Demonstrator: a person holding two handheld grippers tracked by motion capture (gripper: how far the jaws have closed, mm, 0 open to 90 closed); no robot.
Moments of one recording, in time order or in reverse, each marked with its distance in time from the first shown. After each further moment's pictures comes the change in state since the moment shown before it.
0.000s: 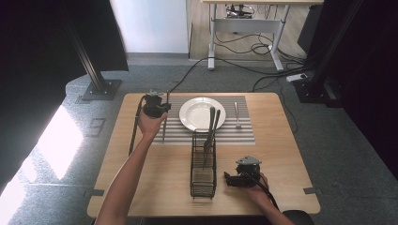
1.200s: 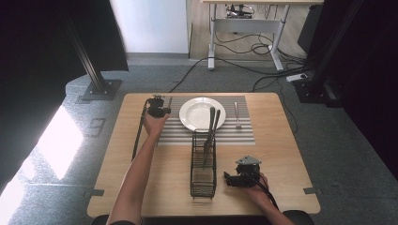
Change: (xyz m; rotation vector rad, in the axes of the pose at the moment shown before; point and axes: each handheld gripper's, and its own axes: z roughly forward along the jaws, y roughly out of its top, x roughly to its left) left arm 0.030 -0.022 0.071 0.126 0.050 -0.114; right arm 0.000 0.000 0.000 -0.002 0.000 0.000
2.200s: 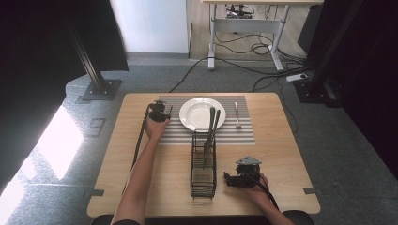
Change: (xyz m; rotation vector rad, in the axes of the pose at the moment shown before) left arm 0.007 -0.018 0.027 0.106 0.048 -0.001; right arm 0.000 -0.001 0.000 -0.001 0.003 0.000
